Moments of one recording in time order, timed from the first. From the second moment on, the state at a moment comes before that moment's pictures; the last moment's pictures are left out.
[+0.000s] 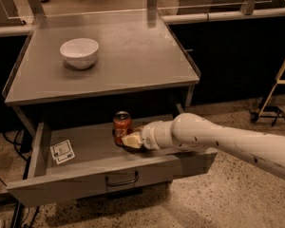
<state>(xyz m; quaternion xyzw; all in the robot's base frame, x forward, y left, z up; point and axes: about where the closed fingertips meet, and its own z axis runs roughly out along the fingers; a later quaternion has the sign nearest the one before) 0.581 0.034 0.620 -0.35 0.82 0.27 0.36</state>
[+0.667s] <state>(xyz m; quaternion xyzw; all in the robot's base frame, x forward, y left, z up) 0.581 0.035 0.619 -0.35 0.82 0.28 0.37</state>
